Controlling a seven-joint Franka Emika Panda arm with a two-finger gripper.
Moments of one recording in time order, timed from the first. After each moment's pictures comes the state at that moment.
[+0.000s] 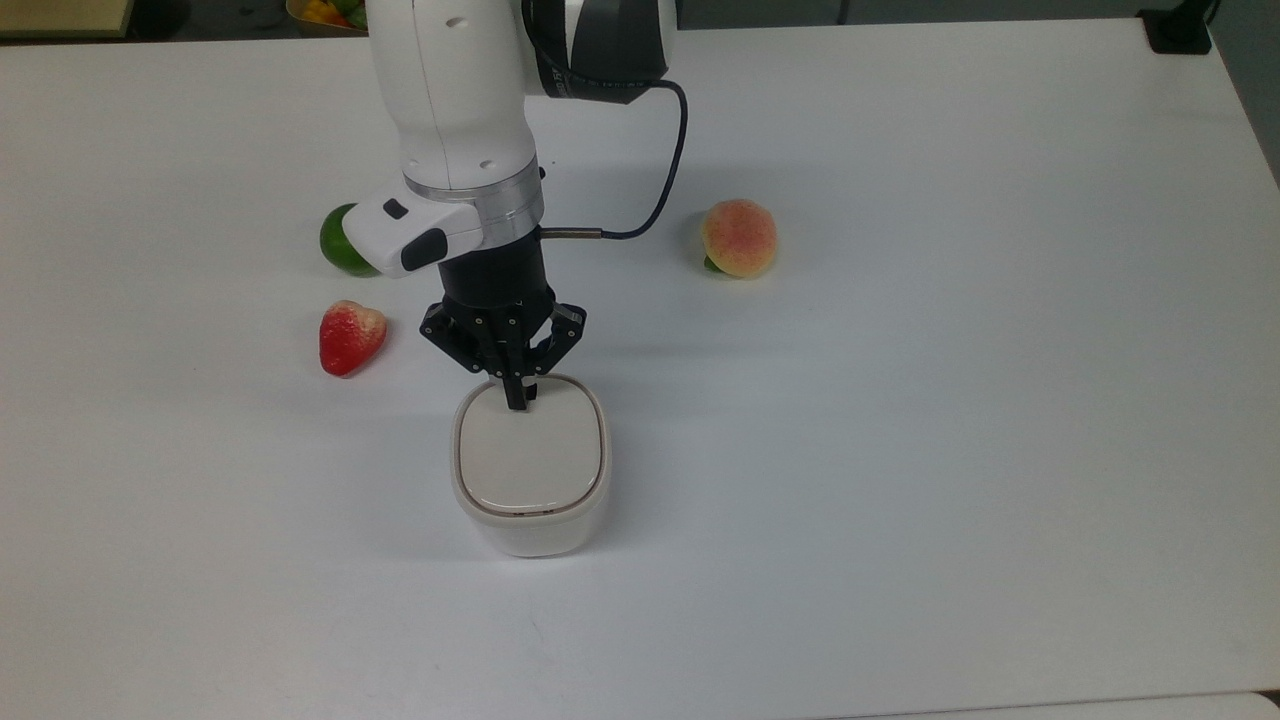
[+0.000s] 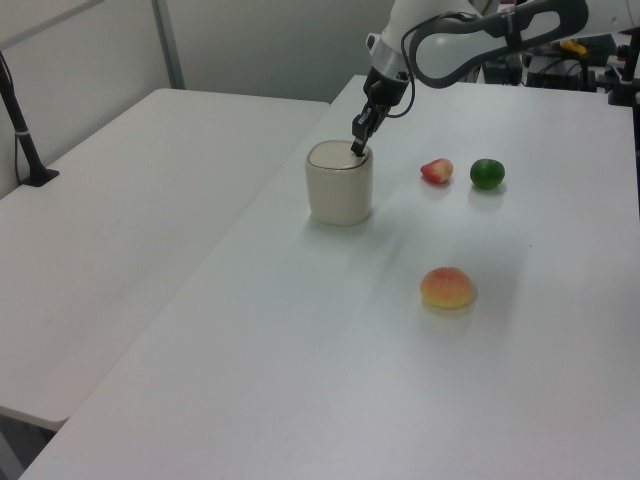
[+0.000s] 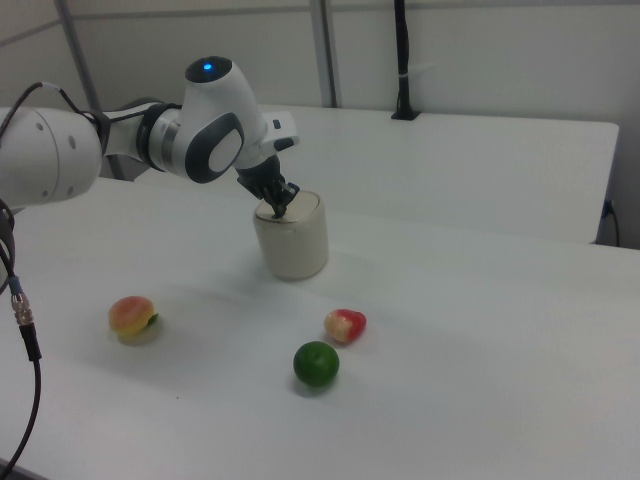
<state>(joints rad) 0.15 0.51 -0.12 -1.44 0.18 2.36 -0.02</state>
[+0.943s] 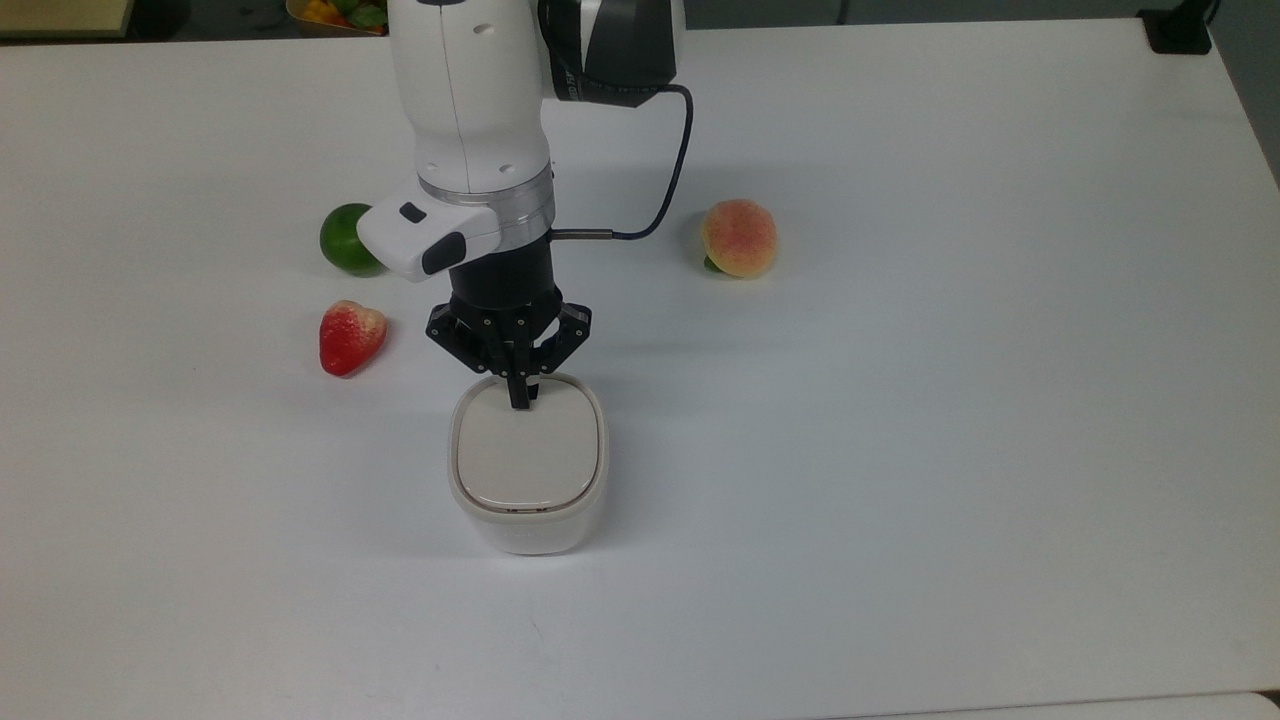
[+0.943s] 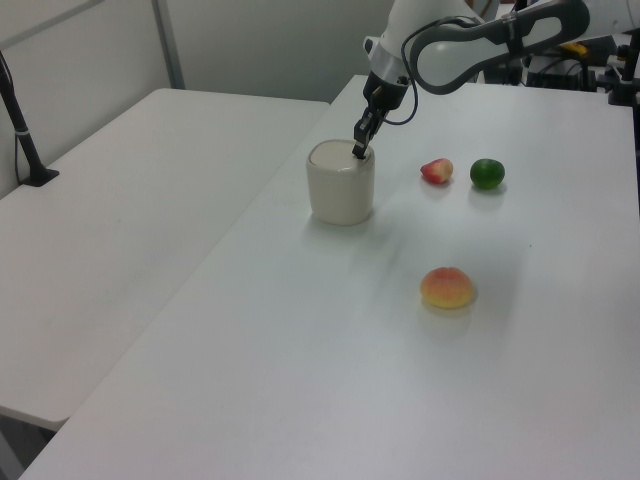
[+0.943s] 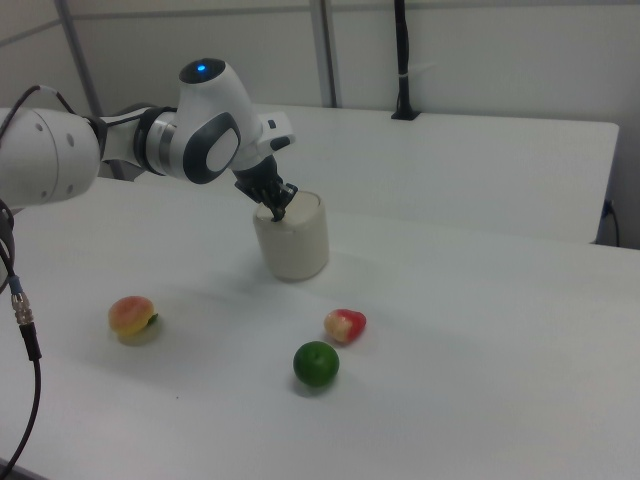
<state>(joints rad) 0.15 0.51 -0.11 -1.45 0.11 2.36 -0.03</state>
